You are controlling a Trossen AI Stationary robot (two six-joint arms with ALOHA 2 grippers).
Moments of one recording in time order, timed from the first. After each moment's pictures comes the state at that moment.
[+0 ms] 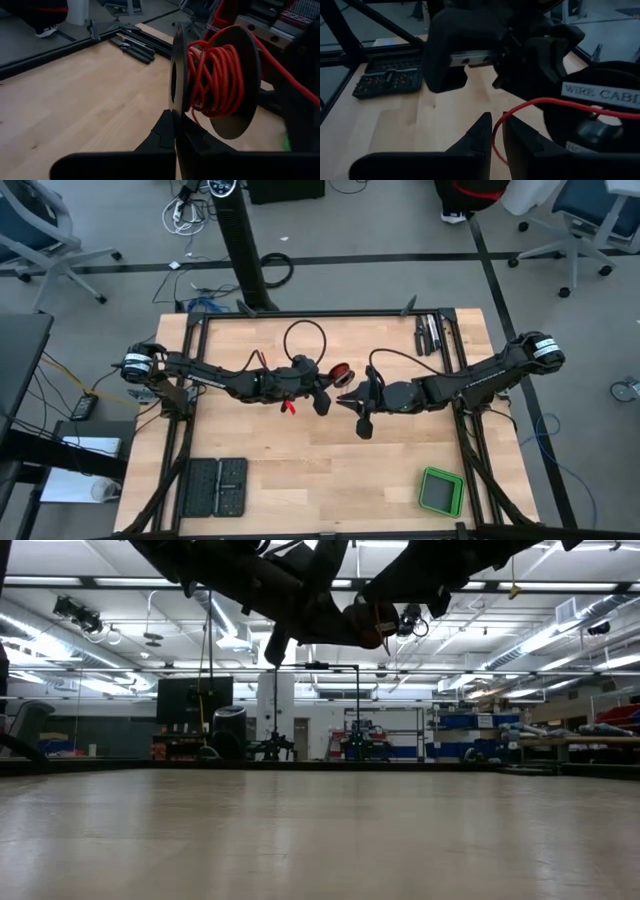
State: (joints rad) left arm -0.04 1.63 0.94 0.38 -0.40 -0.45; right arm 0.26 1.34 0.81 0.16 0.42 0.18
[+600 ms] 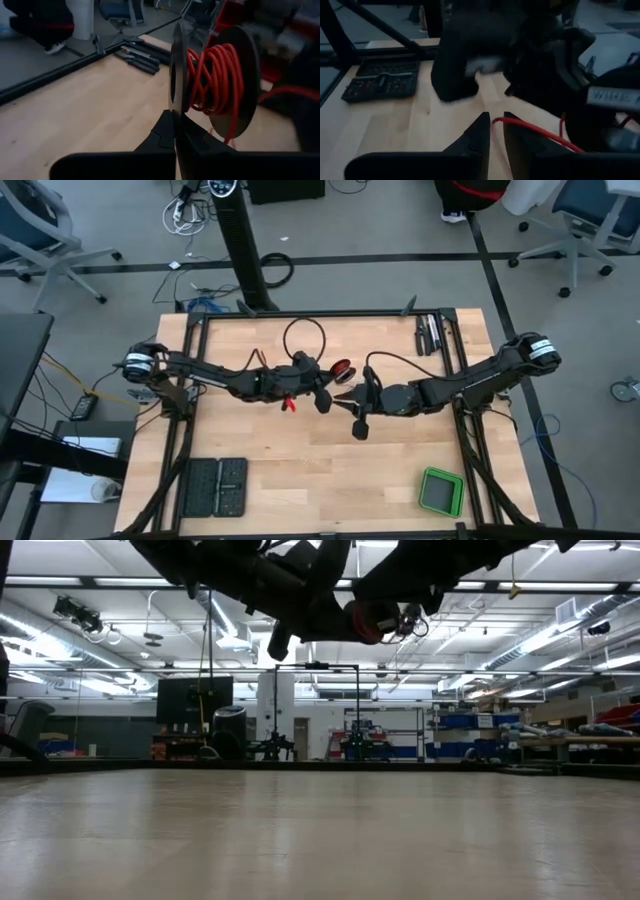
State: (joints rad) left arm -0.04 1.64 0.94 0.43 -0.42 -0.36; right arm 0.26 1.39 0.82 0.23 0.46 0.13
